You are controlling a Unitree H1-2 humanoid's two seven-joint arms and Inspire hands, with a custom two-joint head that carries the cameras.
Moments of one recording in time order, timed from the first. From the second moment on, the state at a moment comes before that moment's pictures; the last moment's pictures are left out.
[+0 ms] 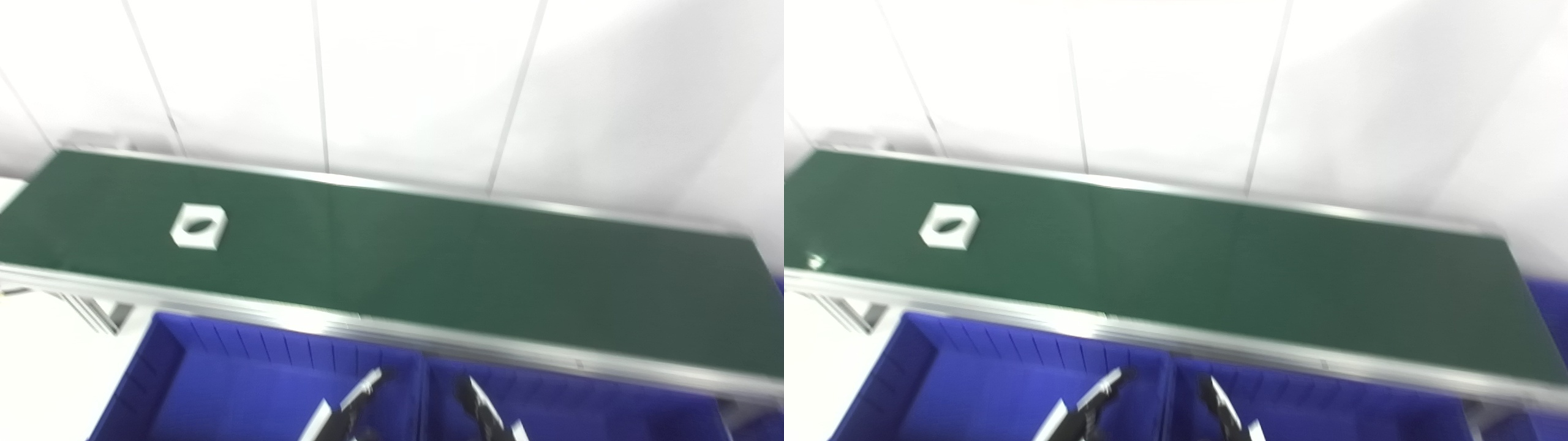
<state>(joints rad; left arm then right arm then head) 0.27 0.13 -0.45 0.21 0.12 -0.43 0.10 0.13 -0.21 0.55 0.35 -0.07 -0.42 -0.21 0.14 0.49</state>
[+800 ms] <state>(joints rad) 0.23 0.13 -0.49 0.26 0.15 -0.43 0.16 0.12 -0.20 0.53 0.39 -0.06 -0.42 -0.20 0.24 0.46</state>
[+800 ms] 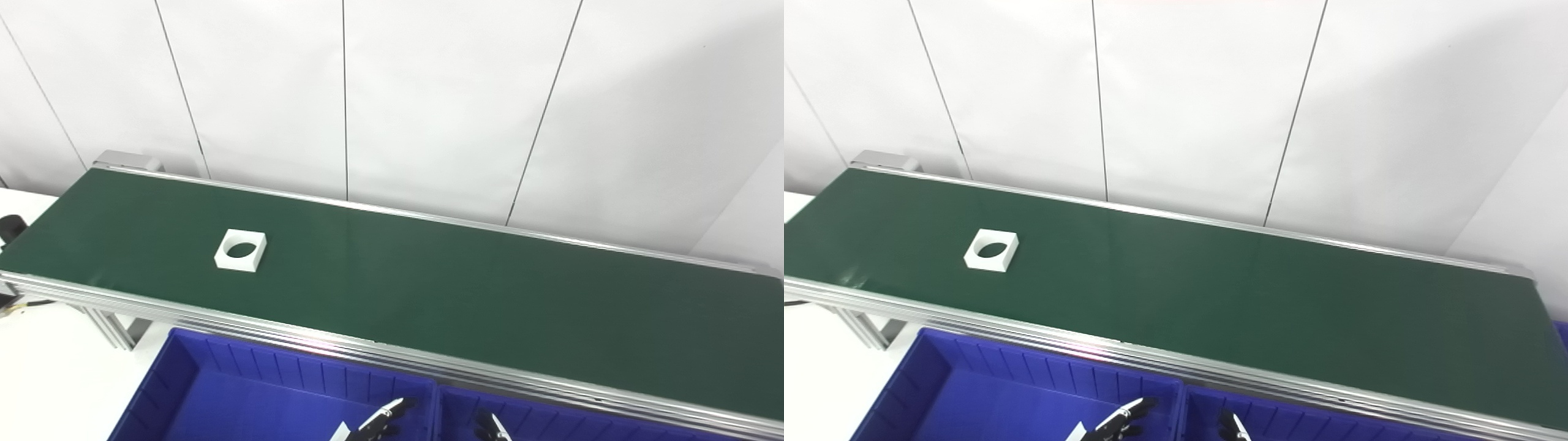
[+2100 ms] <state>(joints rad) 0.22 0.17 -0.57 0.18 0.15 -0.43 0.22 0.12 -0.21 0.53 0.42 -0.07 -0.42 -0.20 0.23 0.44</state>
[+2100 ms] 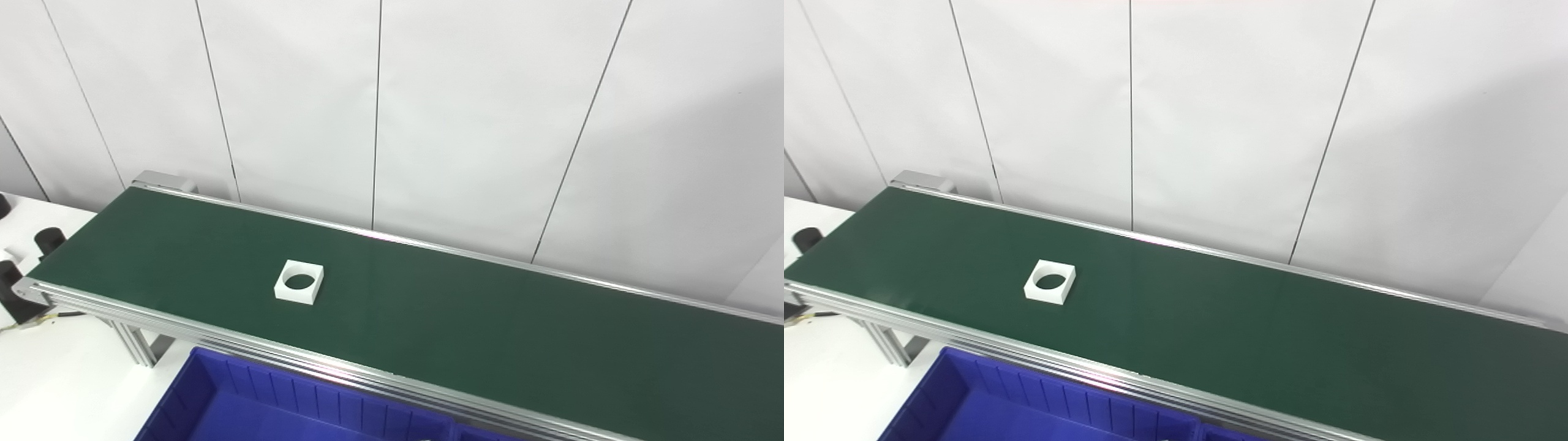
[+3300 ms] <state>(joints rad) -0.38 0.24 -0.34 0.25 0.67 -0.39 0.16 0.09 -0.18 0.53 0.46 -0.07 -0.42 -0.20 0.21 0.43</state>
